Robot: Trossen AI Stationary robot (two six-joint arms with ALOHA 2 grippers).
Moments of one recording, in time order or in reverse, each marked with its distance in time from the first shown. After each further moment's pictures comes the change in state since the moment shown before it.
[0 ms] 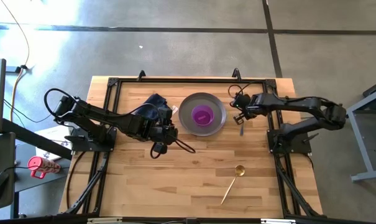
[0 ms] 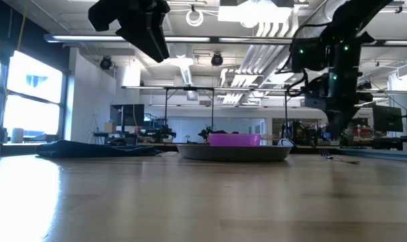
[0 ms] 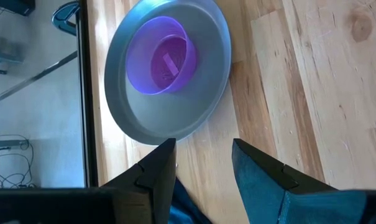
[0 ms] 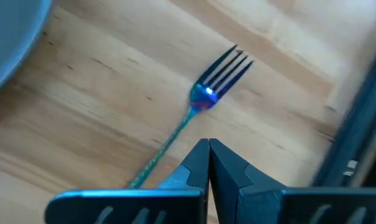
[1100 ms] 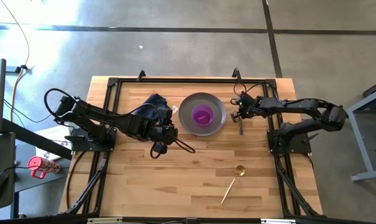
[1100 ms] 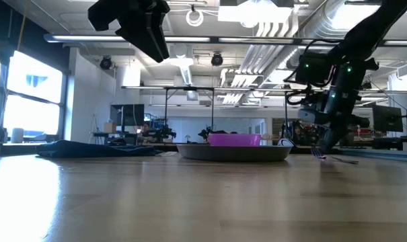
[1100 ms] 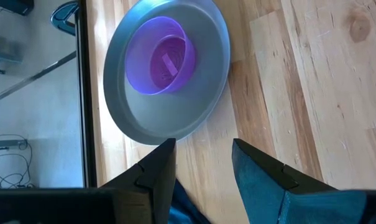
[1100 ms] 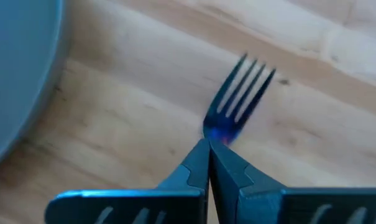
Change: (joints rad) left arm 0.000 0.000 0.000 -0.001 0.004 -0.004; right arm -0.117 0.001 -0.197 0.418 -0.112 -0.032
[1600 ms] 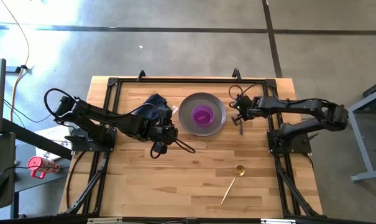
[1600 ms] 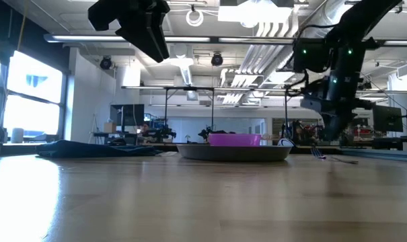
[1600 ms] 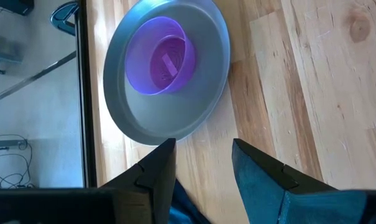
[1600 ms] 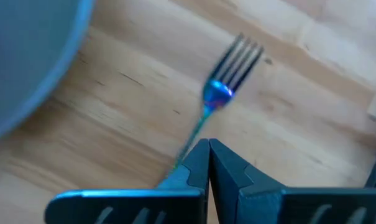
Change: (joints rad) left arm 0.000 0.000 0.000 0.000 0.000 0.000; right arm 0.130 -0.029 0.125 -0.285 0.085 0.076
